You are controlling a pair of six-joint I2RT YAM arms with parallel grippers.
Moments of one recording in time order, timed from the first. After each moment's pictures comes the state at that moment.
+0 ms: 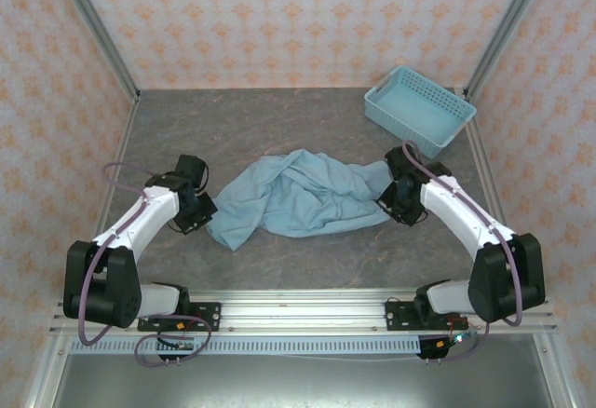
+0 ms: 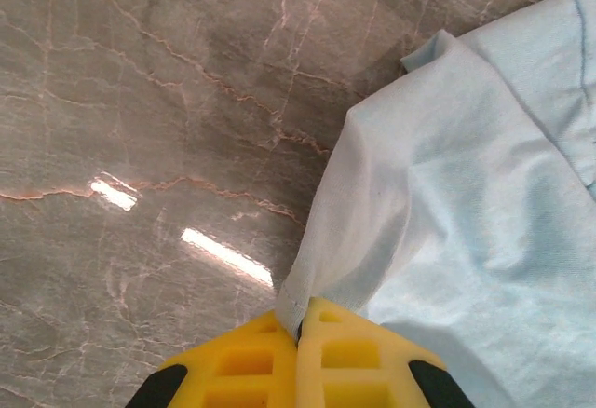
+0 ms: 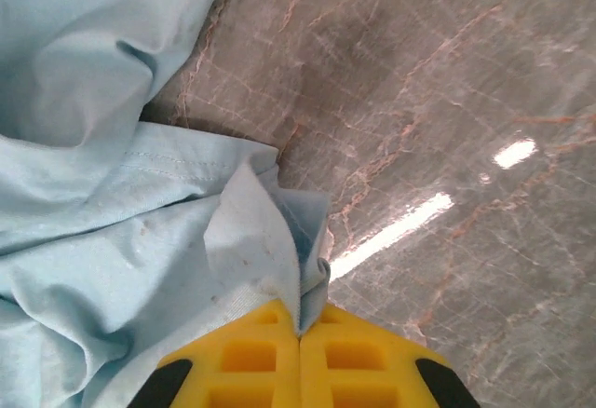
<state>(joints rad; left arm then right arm) -0.09 1.31 0.81 -0.89 0.00 -0.78 0.28 1.33 0.96 -1.01 0.00 1.00</state>
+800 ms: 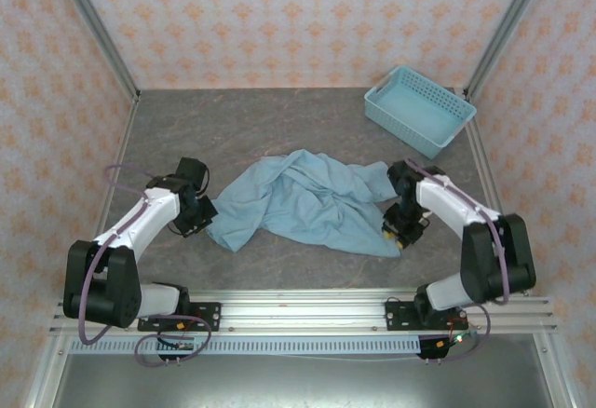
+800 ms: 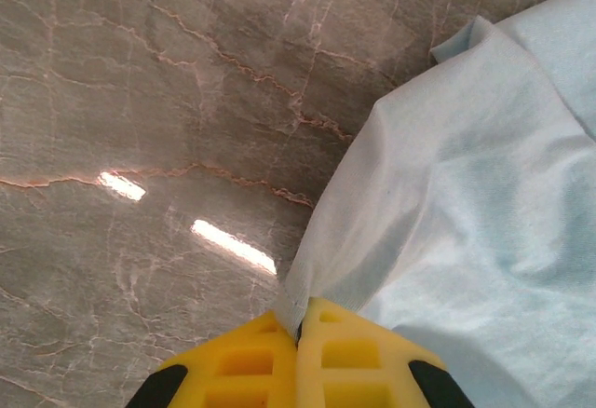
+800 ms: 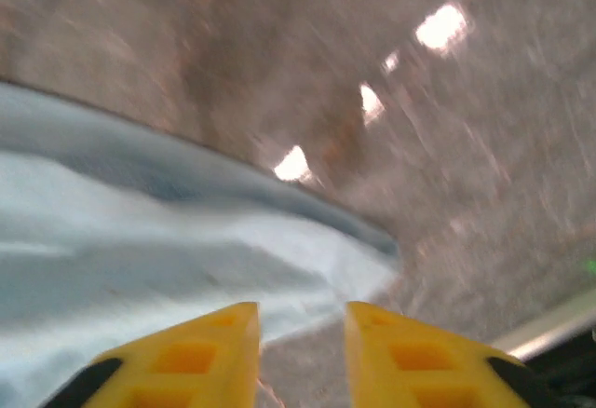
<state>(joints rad) -0.10 1.31 0.79 -0.89 0.00 -0.78 0.23 1.46 0.88 -1.10 -0.11 1.04</state>
